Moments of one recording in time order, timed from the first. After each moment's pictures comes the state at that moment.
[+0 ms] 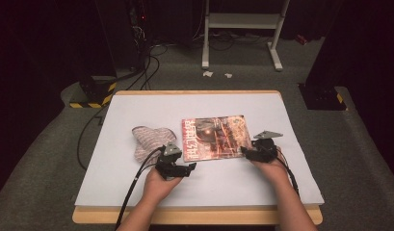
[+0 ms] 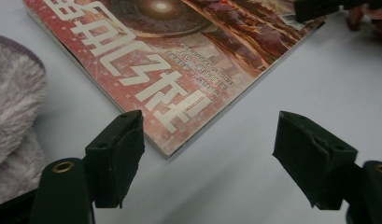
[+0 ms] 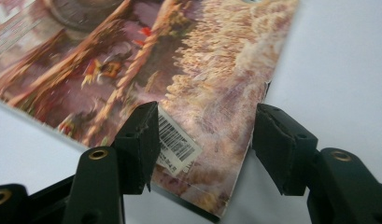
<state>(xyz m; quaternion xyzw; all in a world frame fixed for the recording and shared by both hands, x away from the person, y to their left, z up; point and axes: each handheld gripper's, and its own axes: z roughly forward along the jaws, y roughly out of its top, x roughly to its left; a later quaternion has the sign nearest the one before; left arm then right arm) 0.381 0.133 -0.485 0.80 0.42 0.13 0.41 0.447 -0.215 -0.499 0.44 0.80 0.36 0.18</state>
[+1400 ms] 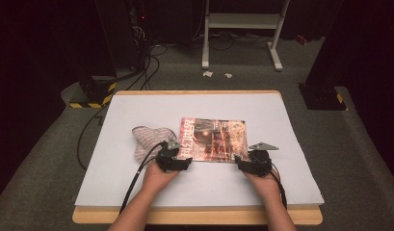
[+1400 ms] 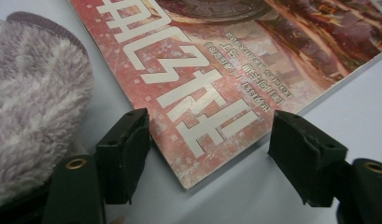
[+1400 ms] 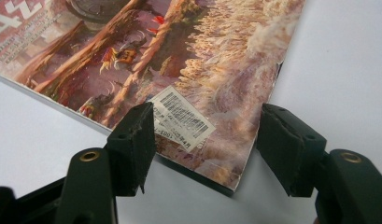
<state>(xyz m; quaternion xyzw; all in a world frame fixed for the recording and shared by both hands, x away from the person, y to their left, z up) 0.409 0.133 -0.504 0.82 0.43 0.17 0.35 0.404 -0.190 -0.501 0.50 0.77 0.35 0.18</state>
